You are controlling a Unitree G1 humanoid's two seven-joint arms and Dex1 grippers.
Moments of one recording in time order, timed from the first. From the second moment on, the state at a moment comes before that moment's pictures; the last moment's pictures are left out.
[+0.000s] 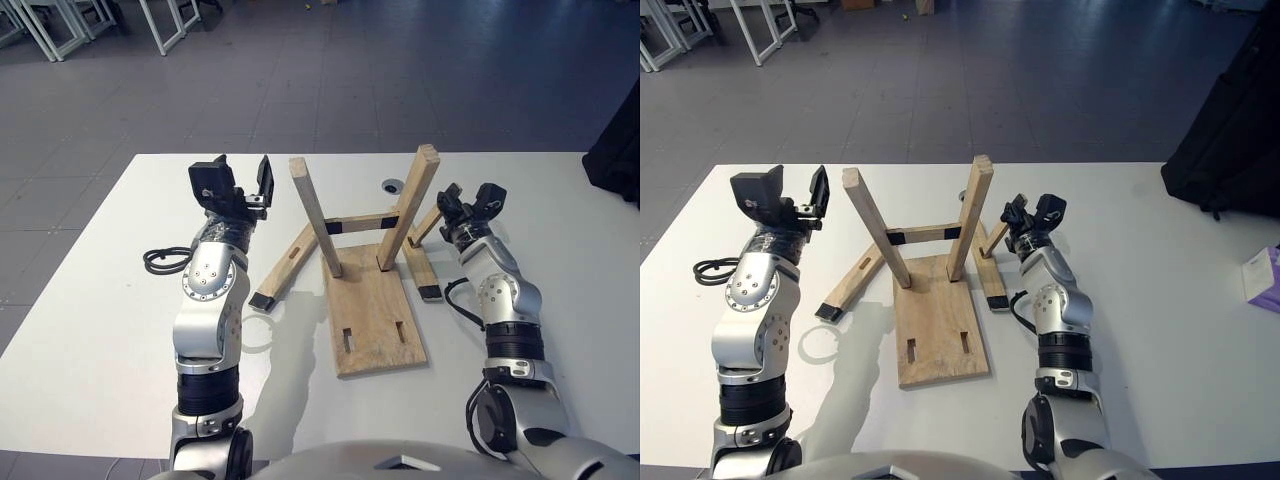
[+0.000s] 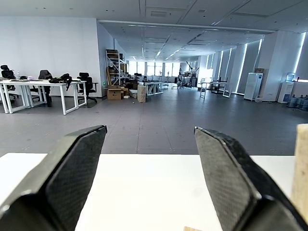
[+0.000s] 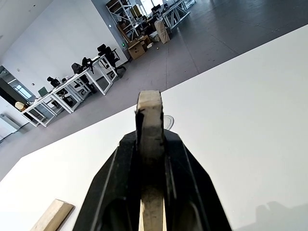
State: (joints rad) left arm -0.21 0.12 0.11 -0.38 -0.15 0.39 -0.01; right arm -0.46 -0.08 -0.22 0.25 0.51 0.38 0.09
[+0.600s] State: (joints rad) left arm -0.21 0.13 0.11 -0.36 -0.15 0.39 -0.02; right arm -0.48 -0.06 -0.26 0.33 0.50 0.35 0.13
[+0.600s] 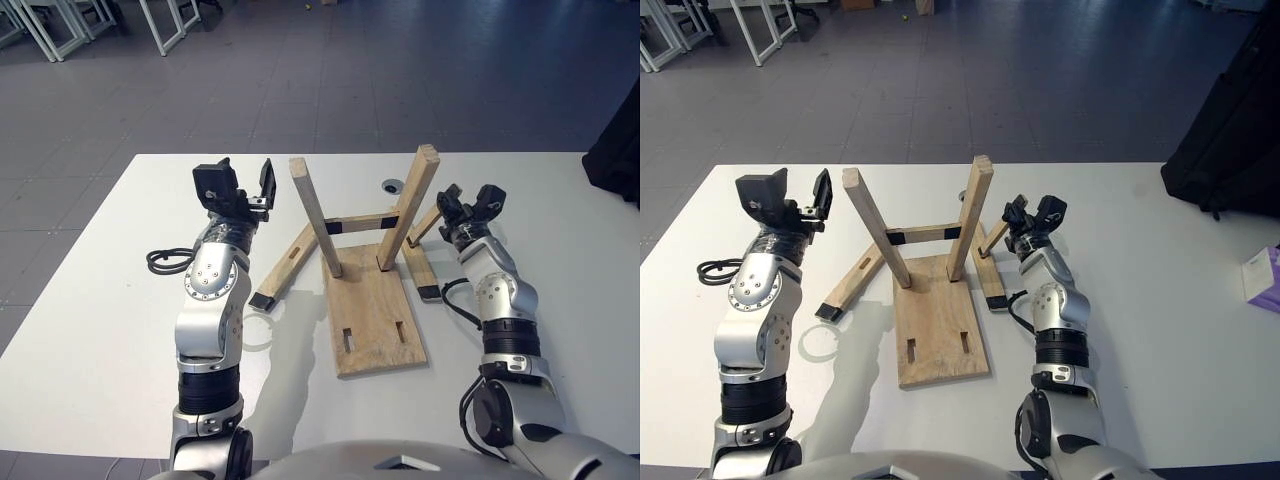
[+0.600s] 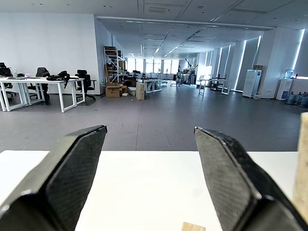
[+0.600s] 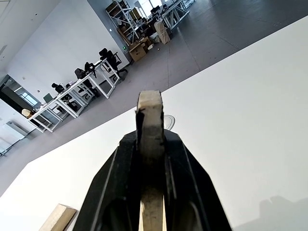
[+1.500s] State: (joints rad) left arm -0.21 0.11 0.11 -0.36 -0.13 0.38 -0.01; right arm -0.41 -0.03 -0.10 0.35 0.08 0.10 -0.15
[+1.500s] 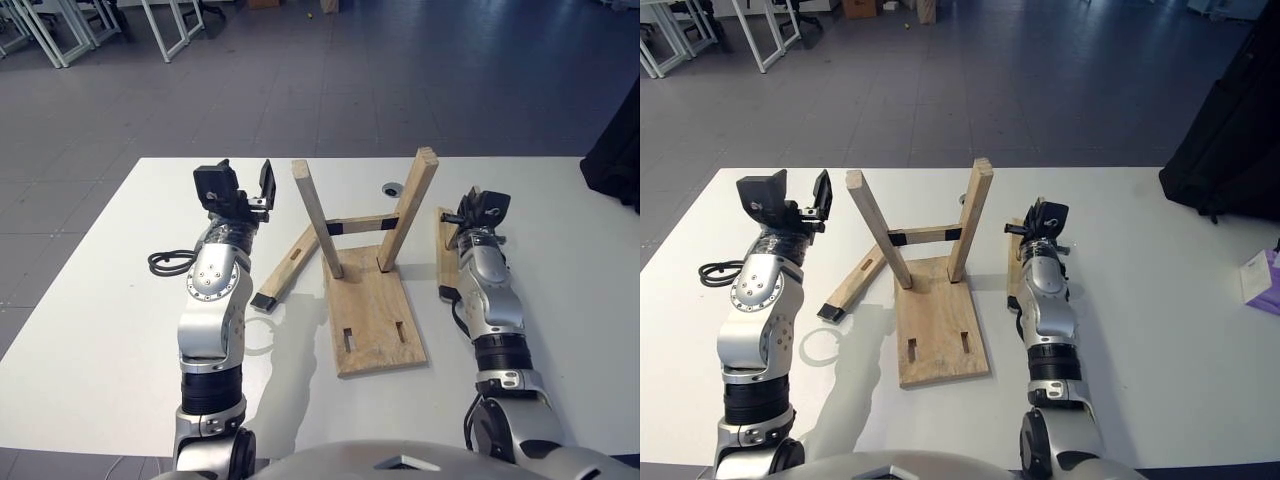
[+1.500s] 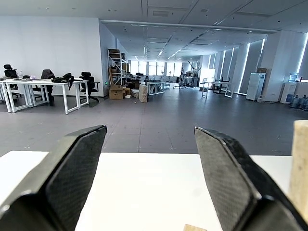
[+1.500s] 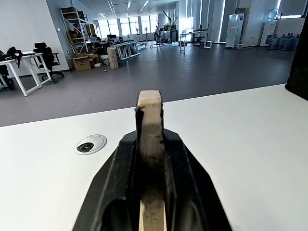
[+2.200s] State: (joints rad) left arm -0.19 0.10 0.11 -0.35 -0.11 0.39 -0.01; right arm -0.04 -0.33 -0.11 0.03 0.30 0.04 0.47
